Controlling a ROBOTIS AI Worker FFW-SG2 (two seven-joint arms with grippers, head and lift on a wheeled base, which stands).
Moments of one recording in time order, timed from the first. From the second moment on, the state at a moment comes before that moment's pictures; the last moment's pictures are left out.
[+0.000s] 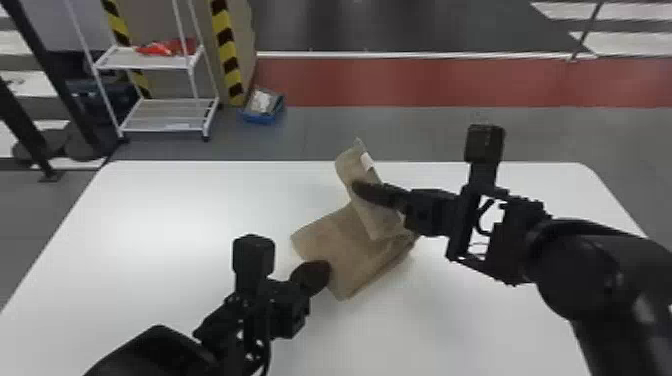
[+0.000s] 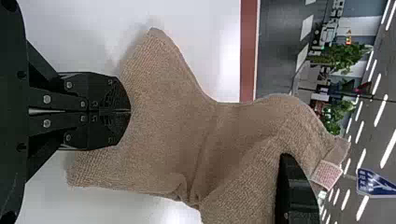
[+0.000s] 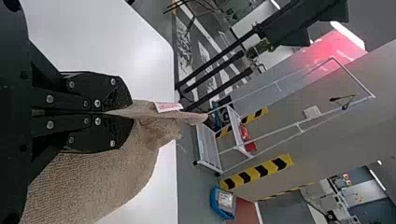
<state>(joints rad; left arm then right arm) 0.13 0.29 -0.36 -1.84 0.39 0.49 -0.03 -0.15 -0.14 0.11 -1.85 -0.58 0.91 0.29</state>
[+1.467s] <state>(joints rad) 0.13 0.29 -0.36 -1.81 0.40 0.46 -0.03 -0.15 -0.11 0.24 -1.73 -0.47 0.86 0.27</state>
